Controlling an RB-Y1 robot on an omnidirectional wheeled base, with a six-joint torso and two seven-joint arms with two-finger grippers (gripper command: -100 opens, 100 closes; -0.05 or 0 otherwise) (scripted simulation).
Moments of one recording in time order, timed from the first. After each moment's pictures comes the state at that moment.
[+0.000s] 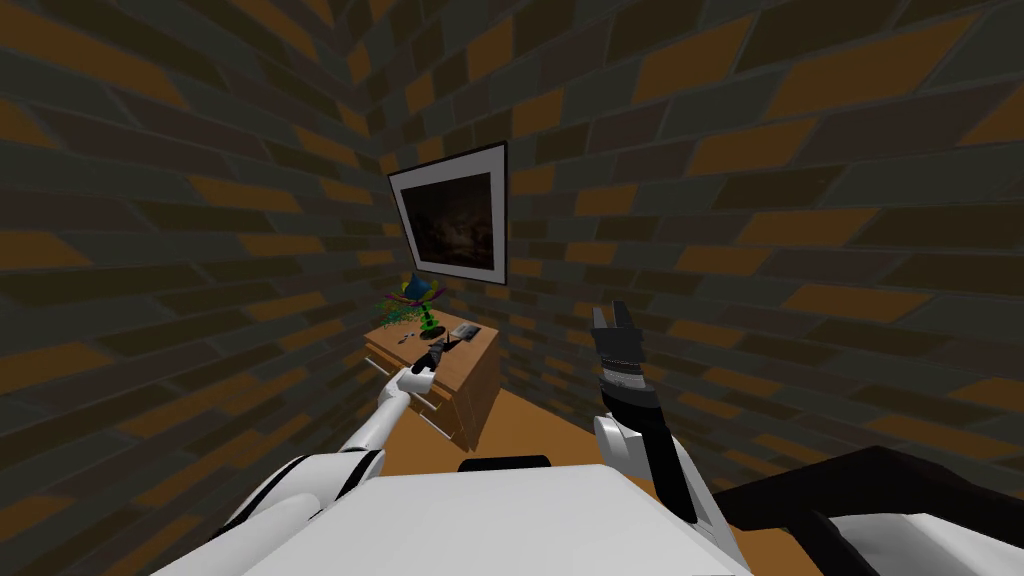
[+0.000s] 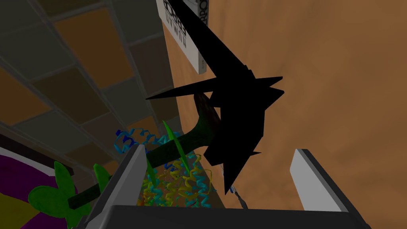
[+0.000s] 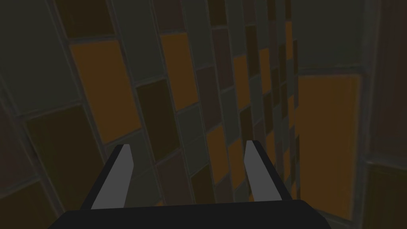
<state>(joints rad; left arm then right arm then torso) -0.39 0.29 0.11 -0.79 -0.13 0.10 0.11 0.48 0.01 -0.02 -2.36 0.09 -0.48 -0.10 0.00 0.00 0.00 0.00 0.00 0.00</state>
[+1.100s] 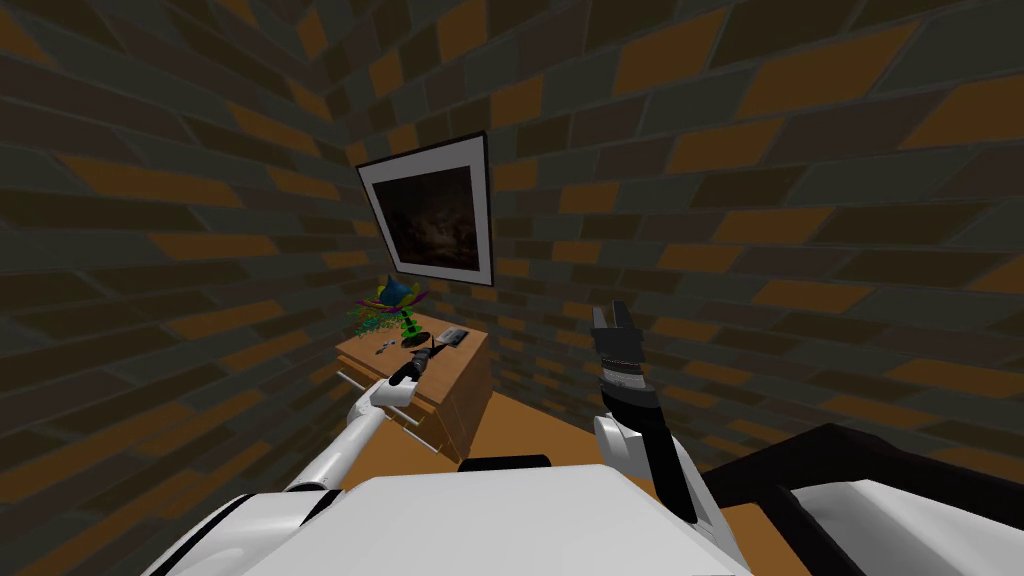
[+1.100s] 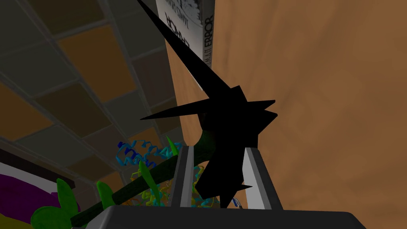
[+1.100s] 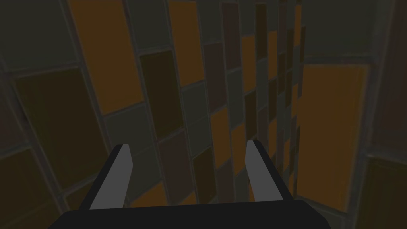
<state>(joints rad) -0.25 0.42 0.03 -0.92 0.05 0.12 0.10 0.48 0.01 -0.02 -2.36 0.09 -0.48 -0.10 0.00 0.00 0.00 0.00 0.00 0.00</state>
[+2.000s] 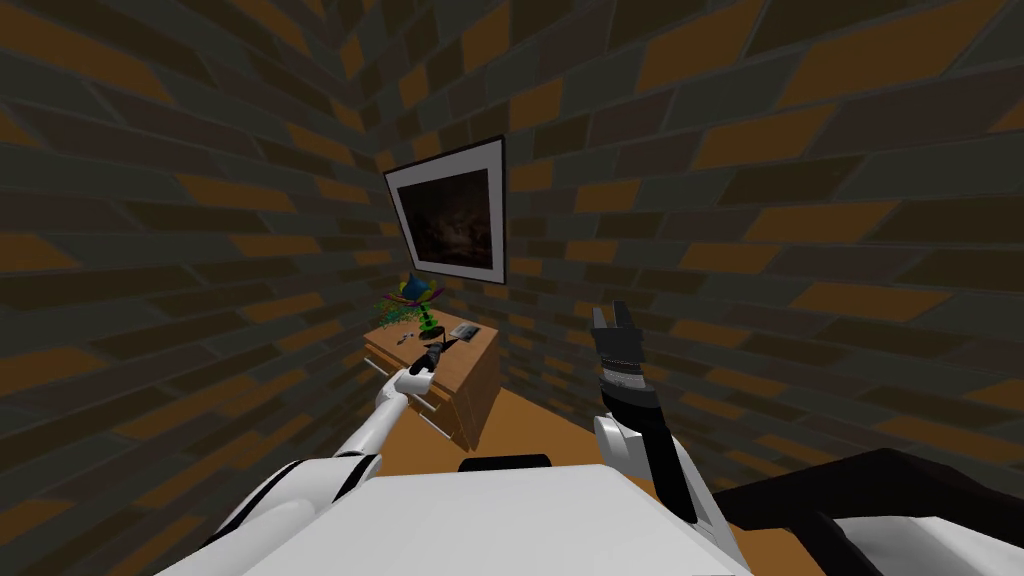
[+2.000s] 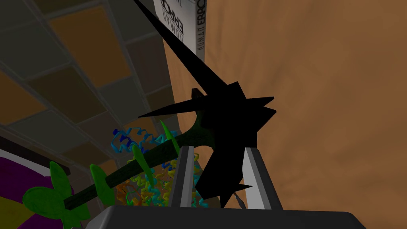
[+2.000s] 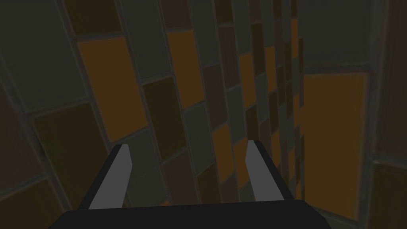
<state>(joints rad) -0.37 0.30 0.10 -0.81 -0.10 0.11 0.11 0.48 0.01 -0.02 -2.36 0.09 -0.48 -0.10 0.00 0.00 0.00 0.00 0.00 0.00</state>
